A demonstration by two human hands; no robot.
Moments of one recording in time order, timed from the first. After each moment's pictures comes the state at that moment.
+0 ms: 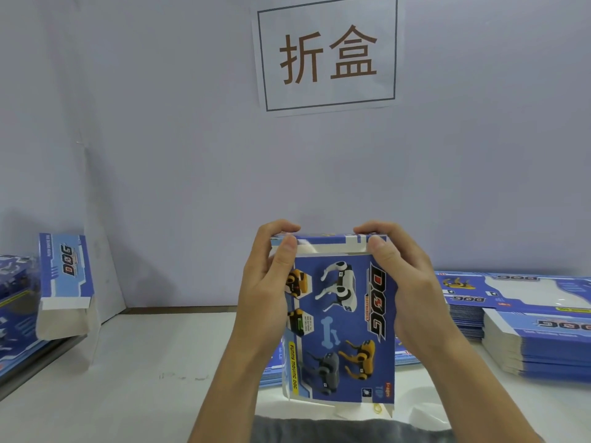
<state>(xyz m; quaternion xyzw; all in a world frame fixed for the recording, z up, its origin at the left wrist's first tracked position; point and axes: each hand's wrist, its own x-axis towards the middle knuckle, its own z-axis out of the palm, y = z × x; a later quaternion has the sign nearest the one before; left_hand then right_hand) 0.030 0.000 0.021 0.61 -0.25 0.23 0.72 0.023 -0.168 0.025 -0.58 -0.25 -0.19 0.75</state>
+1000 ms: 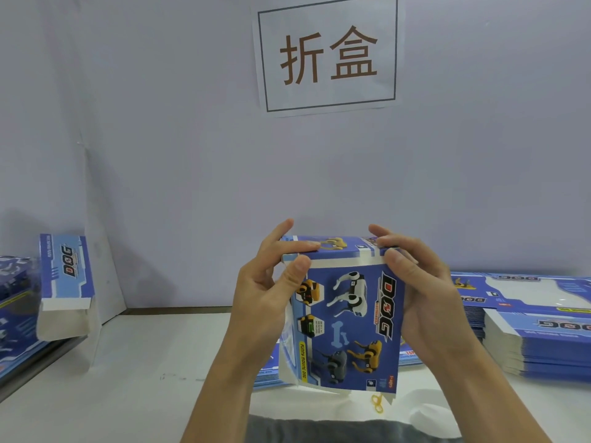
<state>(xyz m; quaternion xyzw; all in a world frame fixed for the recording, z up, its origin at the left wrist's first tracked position) 0.028 0.007 0.018 0.58 -0.31 0.20 0.73 0.027 -0.181 0.014 -0.48 -0.23 -0.16 0.83</state>
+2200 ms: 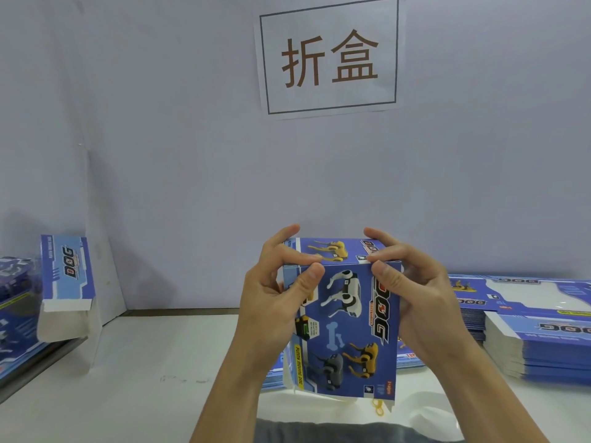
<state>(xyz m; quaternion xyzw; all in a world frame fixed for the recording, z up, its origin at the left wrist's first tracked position) 0.027 0.000 0.013 0.59 -0.29 0.22 0.72 0.028 -0.180 0.014 -0.51 -0.25 -0.15 0.81</state>
